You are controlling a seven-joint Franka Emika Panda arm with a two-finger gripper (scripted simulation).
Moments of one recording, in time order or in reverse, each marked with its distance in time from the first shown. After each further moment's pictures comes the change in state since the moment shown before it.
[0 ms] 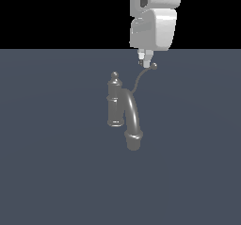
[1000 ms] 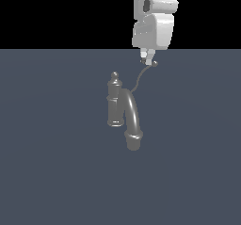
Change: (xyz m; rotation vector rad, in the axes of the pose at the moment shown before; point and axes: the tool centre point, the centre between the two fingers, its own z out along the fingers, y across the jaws) arm 0.021 -0.041 0.001 -0.003 -0.006 -0.003
